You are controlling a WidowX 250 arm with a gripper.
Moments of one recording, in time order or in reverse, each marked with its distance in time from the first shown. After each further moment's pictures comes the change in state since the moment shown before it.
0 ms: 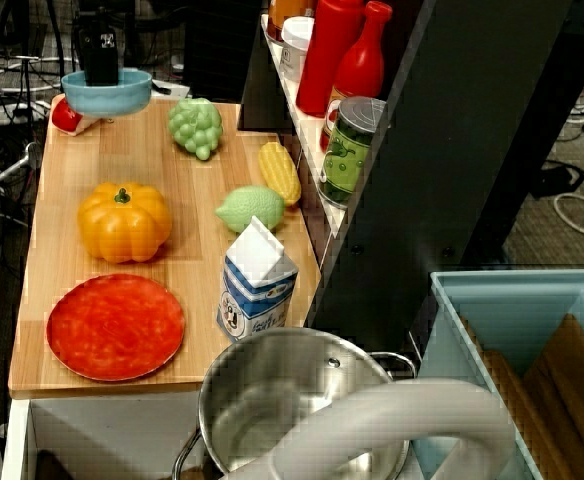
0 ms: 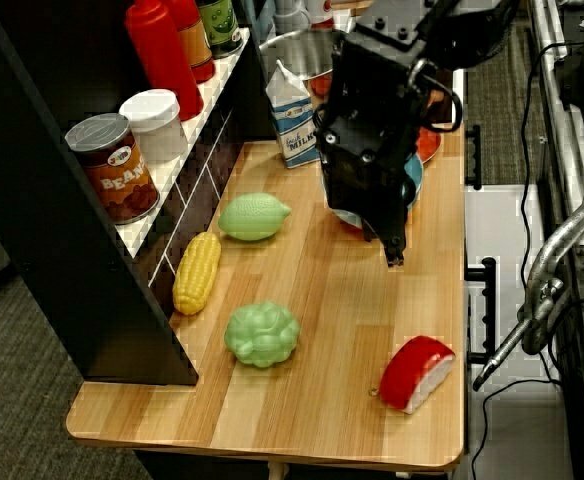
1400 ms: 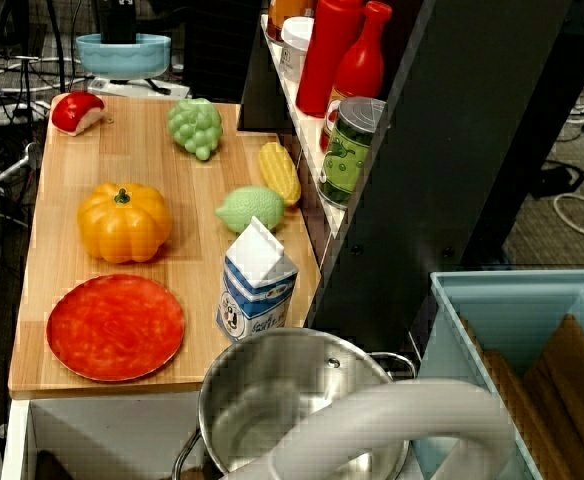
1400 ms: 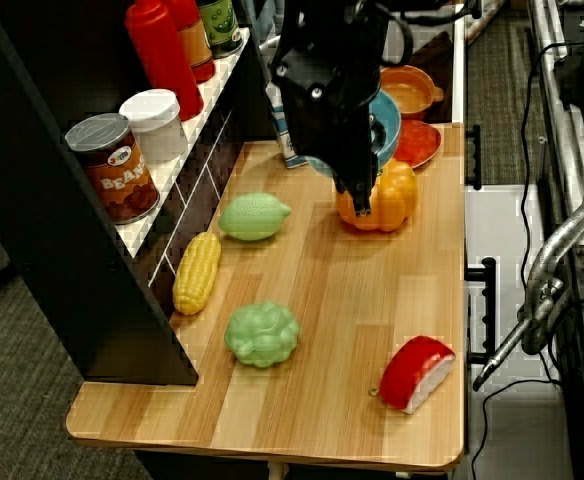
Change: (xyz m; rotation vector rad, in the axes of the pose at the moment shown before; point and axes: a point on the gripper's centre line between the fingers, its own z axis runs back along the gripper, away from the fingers) arm 0.014 -0.025 0.028 -0.032 0.033 -0.029
